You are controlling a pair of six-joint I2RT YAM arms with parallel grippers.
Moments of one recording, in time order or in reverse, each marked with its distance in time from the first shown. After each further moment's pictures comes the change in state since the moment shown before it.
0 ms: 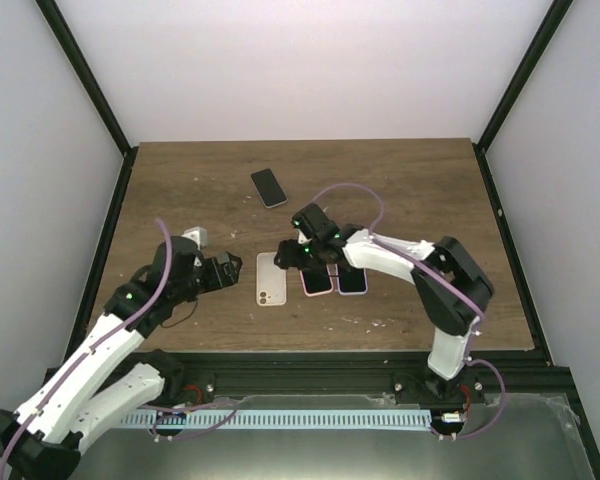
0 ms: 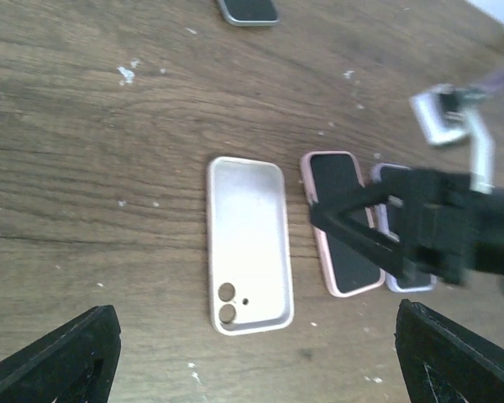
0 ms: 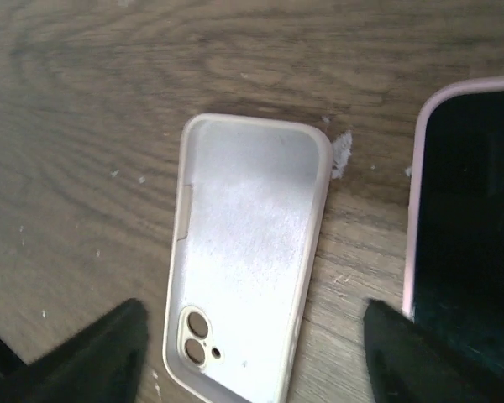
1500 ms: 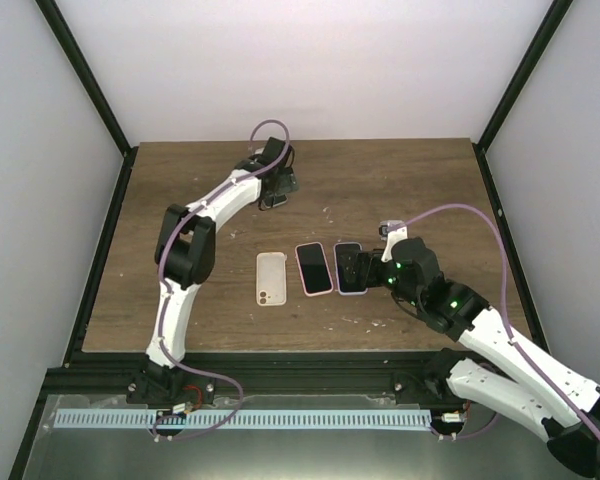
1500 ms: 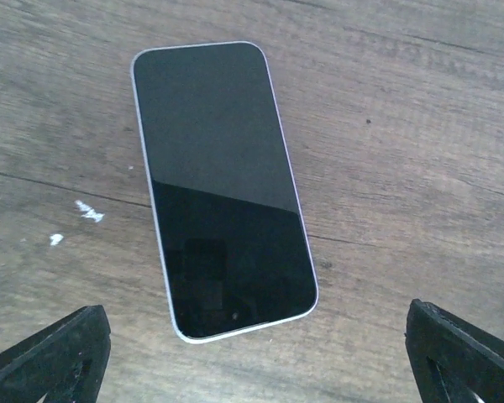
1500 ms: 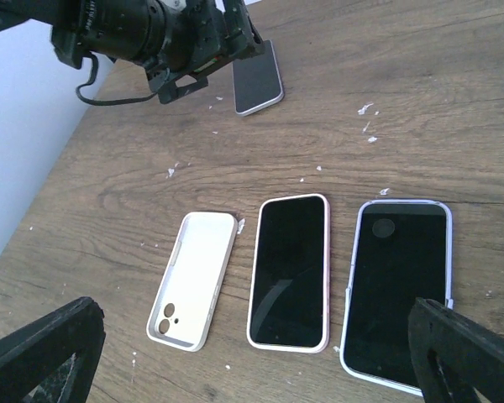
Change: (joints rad) left arm 0.079 1.510 1.165 0.062 -0.273 0.027; right arm -0.053 -1.055 -0.505 -0.066 0.350 -0.121
